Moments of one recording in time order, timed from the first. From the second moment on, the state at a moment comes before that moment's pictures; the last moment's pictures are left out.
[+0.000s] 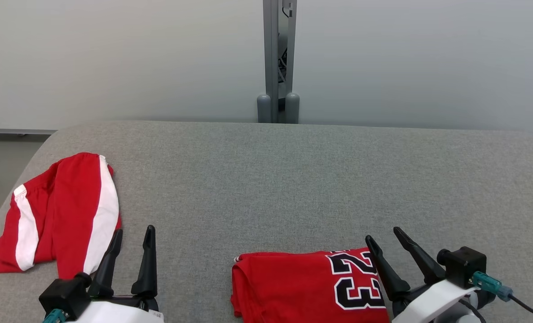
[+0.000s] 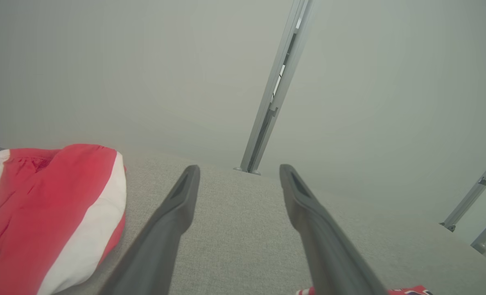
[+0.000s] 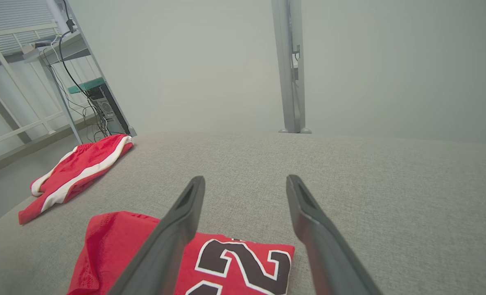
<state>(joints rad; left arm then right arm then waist) 0.02 0.05 -0.02 0.21 -0.40 -0.13 -0.26 -0.17 -0.22 0.46 0.38 0.52 0.13 -0.26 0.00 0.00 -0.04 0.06</state>
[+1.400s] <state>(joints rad) 0.01 0.05 -0.09 0.26 -0.38 -0.13 -0.26 -0.10 -0.05 0.33 0.34 0.12 0.13 -0.26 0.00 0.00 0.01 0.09</state>
